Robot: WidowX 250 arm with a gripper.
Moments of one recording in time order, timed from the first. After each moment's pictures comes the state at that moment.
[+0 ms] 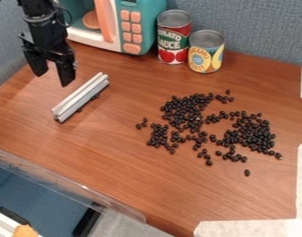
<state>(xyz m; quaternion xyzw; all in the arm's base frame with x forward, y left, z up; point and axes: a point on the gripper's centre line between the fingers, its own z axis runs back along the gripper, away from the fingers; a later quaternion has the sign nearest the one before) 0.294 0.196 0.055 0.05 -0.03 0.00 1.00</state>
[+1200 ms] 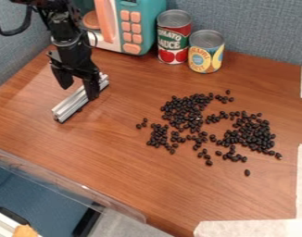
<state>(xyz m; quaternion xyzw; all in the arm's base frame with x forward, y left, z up) 0.323 0.167 0.018 0.05 -0.08 -0.01 1.00</state>
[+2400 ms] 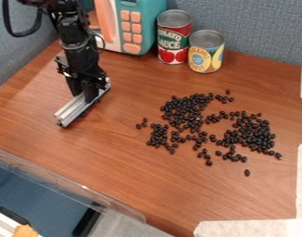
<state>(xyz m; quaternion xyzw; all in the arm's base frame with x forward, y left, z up) 0.323 0.145 0.016 0.02 -0.04 -0.02 1.00</state>
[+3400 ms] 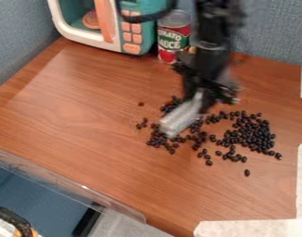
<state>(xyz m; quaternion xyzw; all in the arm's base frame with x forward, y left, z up) 0.333 -0.069 0.063 0.04 -0.07 -0.16 0.98</state>
